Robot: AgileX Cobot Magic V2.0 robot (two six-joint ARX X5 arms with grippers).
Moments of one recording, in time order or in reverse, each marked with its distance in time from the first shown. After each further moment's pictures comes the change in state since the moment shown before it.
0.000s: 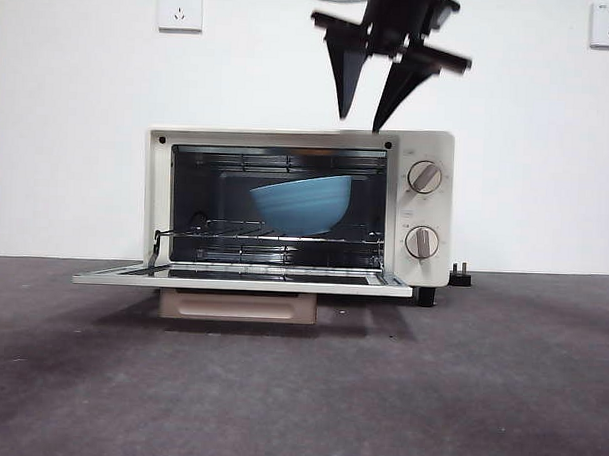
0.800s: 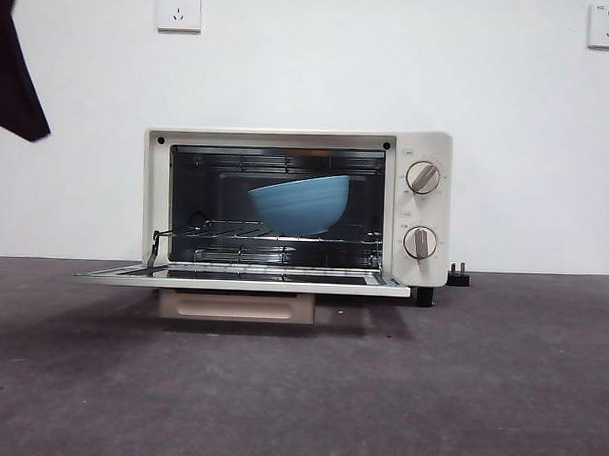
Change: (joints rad) left arm 0.222 0.266 0.000 0.275 0.157 0.036; right arm 0.123 -0.374 0.090 -0.092 0.121 -0.897
